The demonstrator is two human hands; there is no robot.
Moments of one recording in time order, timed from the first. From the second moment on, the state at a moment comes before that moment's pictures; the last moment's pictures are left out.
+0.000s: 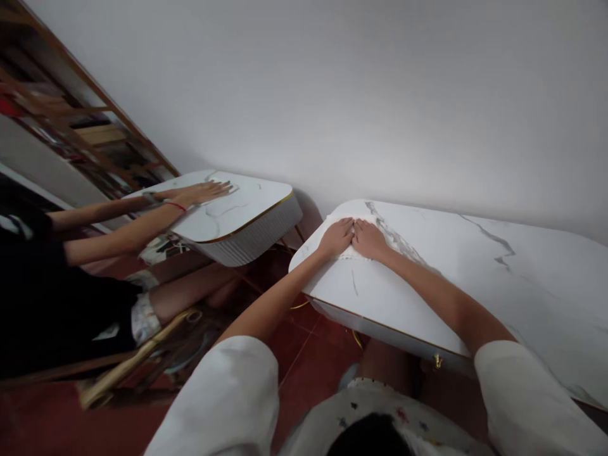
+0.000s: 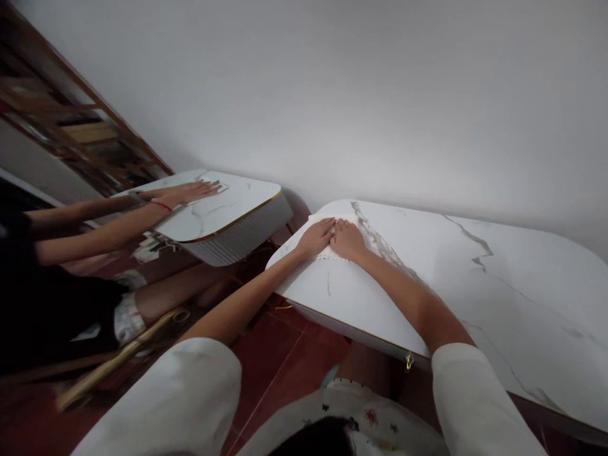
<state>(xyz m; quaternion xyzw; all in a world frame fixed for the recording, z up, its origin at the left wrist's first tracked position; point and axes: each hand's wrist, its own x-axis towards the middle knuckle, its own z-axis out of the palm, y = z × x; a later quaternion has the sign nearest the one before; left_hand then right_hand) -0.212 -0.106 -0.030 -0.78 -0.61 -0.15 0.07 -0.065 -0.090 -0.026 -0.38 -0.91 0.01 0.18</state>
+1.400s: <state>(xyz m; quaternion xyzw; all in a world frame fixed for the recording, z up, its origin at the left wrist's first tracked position) -0.149 -0.256 -0.030 -0.79 -0.60 -0.14 0.05 -0.001 -0.239 -0.015 -0.40 -0.91 0.01 0.14</state>
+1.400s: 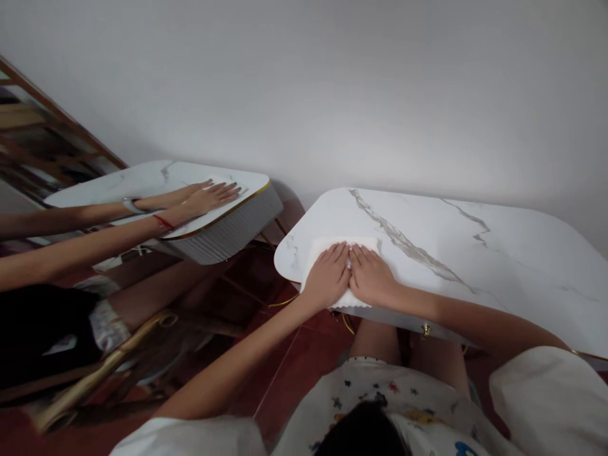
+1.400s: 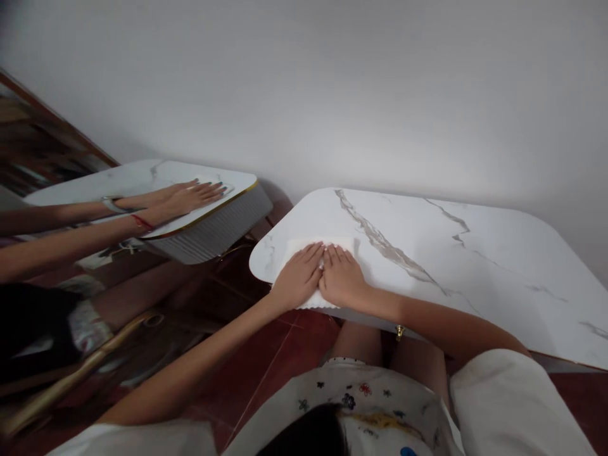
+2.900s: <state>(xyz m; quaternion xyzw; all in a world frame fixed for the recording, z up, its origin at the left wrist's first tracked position) -0.079 -0.098 -0.021 -0.88 -0.46 -0.14 0.04 0.059 -0.128 -0.024 -0.55 -0.82 -0.03 0.16</state>
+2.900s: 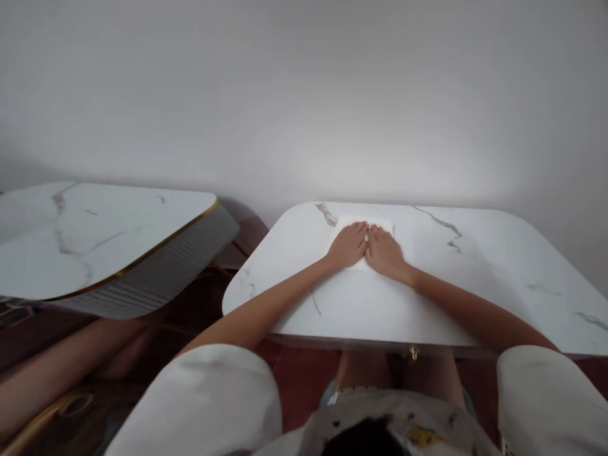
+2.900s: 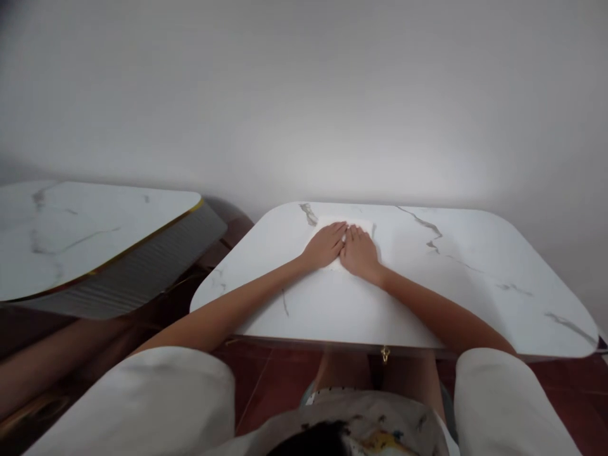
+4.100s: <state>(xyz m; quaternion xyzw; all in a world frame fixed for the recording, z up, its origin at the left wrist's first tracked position) -0.022 -0.028 -0.027 -0.86 -0.47 -0.19 0.03 0.127 -0.058 -0.023 -0.52 -0.84 -0.04 0.15</state>
